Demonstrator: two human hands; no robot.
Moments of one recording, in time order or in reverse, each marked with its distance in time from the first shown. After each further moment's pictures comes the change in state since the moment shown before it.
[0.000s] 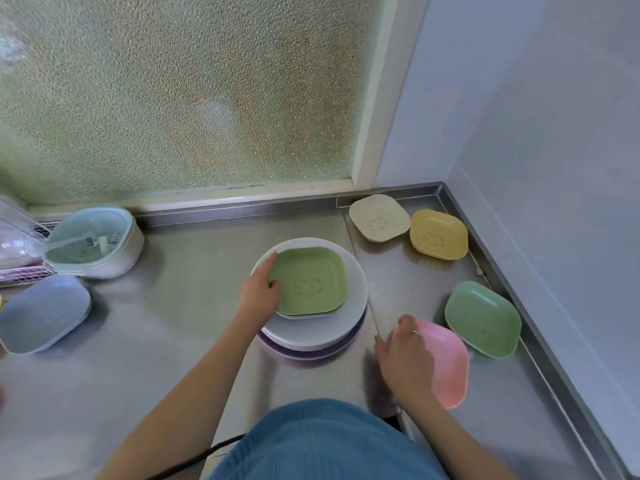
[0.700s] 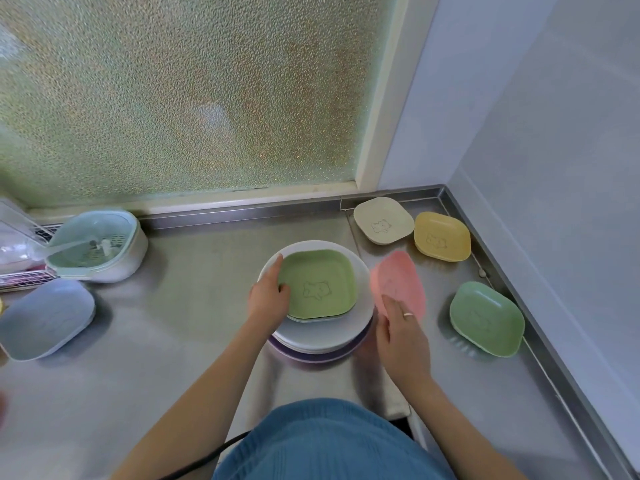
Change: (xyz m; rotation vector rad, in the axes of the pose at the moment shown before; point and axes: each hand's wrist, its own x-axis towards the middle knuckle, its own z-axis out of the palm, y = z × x) left_hand -0.003 0.000 -0.002 -0.009 -0.010 -0.014; right_hand -0.002 -0.039 -0.023 0.147 0.189 -0.353
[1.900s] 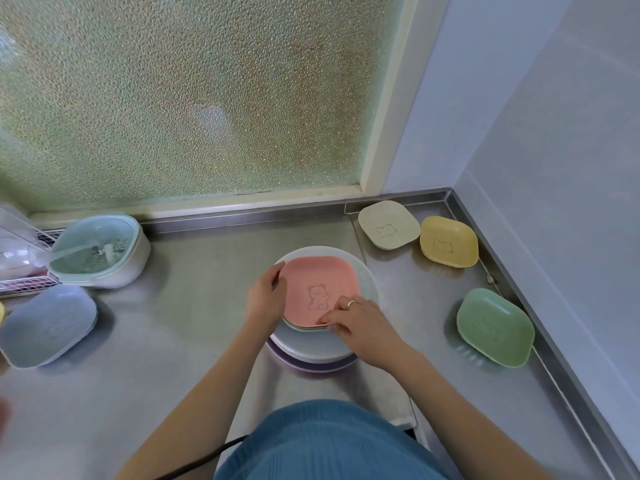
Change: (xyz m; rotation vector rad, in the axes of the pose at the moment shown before) left_hand 0.011 0.005 -0.008 -0.295 0.037 -0.091; right_hand 0.049 -0.046 0.007 -0.093 -0.608 -0.361
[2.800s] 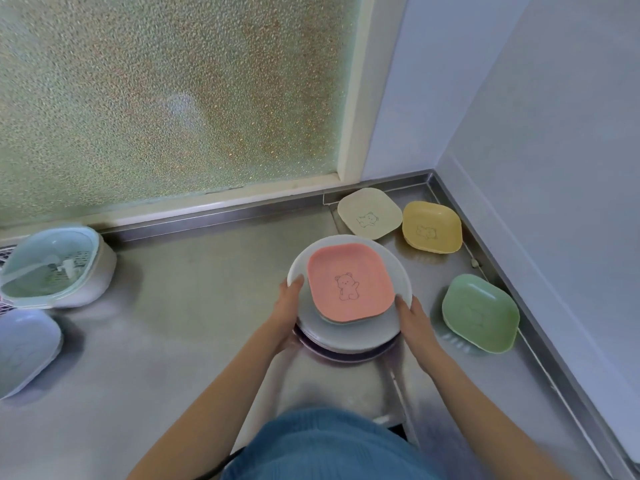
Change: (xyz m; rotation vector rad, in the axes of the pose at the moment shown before) left_hand -0.006 0.020 0.054 -0.334 -0.360 -0.514; right_hand -0.029 0.096 0.017 0.950 0.455 0.798
